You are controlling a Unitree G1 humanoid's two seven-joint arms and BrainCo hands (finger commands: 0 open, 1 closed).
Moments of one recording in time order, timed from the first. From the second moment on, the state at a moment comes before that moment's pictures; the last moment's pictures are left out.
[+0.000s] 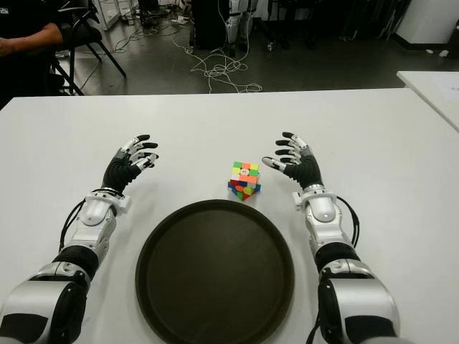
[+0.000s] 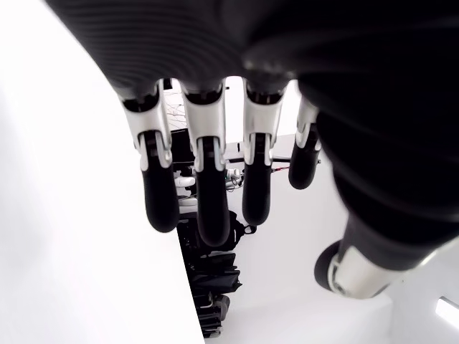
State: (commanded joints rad) left arm -0.64 0.09 0.11 1.17 0.01 -0.63 -0.14; right arm -0.64 -0.16 -0.12 1.18 -0.04 -0.56 0.06
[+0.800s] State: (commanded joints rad) left arm -0.64 0.09 0.10 1.17 0.02 -0.62 -0.12; right arm -0.63 -0.17 -0.12 1.18 -0.04 -0.57 0.06
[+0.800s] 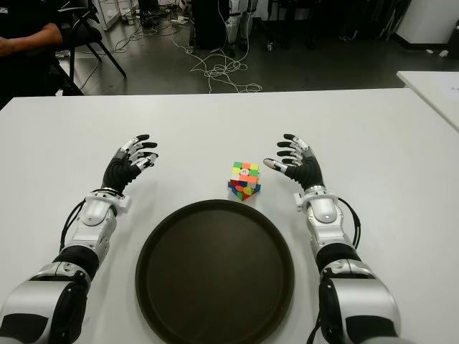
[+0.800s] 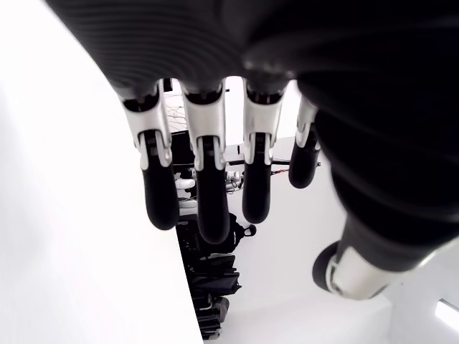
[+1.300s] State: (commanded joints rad) left arm -0.63 0.08 0.10 1.17 0.02 -0.62 -0.10; right arm -0.62 -0.17 -0.12 1.17 -0.06 -0.59 0.03
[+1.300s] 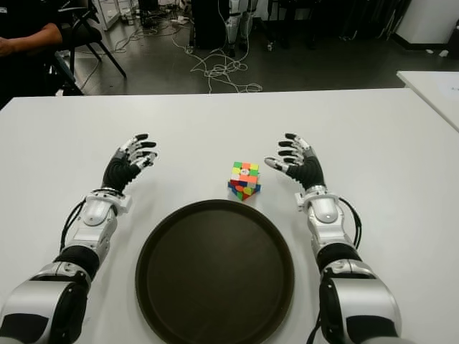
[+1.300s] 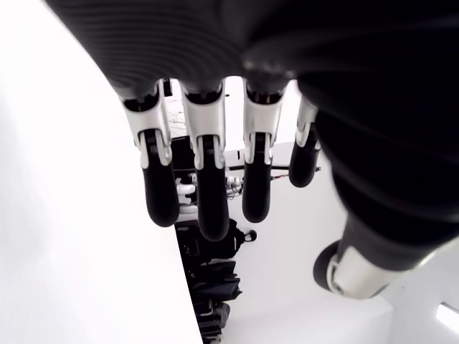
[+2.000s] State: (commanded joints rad) left arm -0.63 0.07 0.12 1.17 -0.02 -0.63 -0.14; right arm -0.60 -0.22 0.01 1.17 -0.26 -0.82 -0.25
